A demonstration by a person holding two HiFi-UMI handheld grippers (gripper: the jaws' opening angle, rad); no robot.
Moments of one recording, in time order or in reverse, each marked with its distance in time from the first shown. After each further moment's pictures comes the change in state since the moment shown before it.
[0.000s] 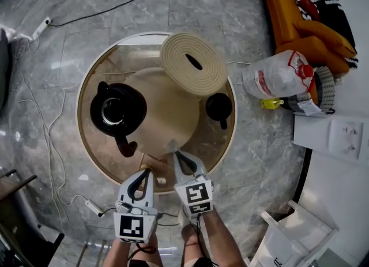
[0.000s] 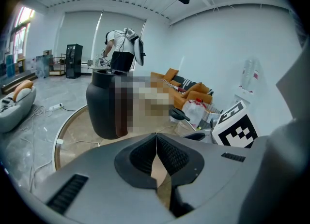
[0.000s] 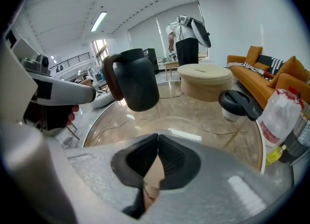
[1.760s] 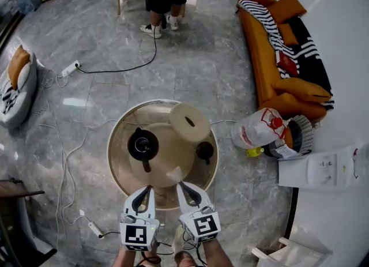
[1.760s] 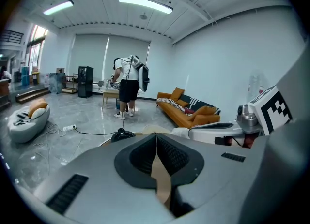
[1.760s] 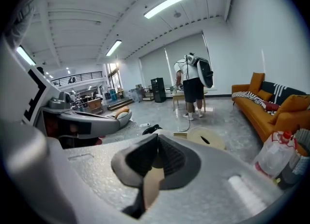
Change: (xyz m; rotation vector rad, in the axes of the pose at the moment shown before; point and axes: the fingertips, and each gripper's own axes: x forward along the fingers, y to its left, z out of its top) left arm -0.138 -0.023 0.177 0.038 -0.196 0.124; right arm -0.191 0.061 0.218 -0.058 -0.301 0.047
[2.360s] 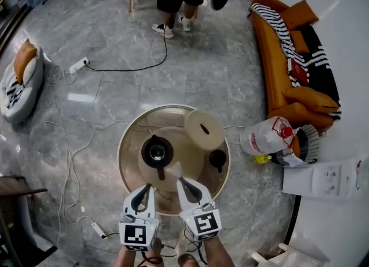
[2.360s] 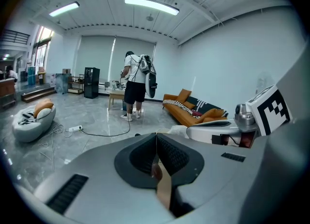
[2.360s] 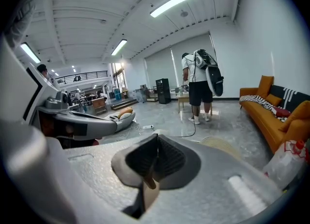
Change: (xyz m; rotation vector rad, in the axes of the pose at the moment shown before) left arm 0.006 0.074 0.012 -0.014 -0.019 0.052; right arm 0.072 0.029 0.029 -0.049 -0.019 0.044
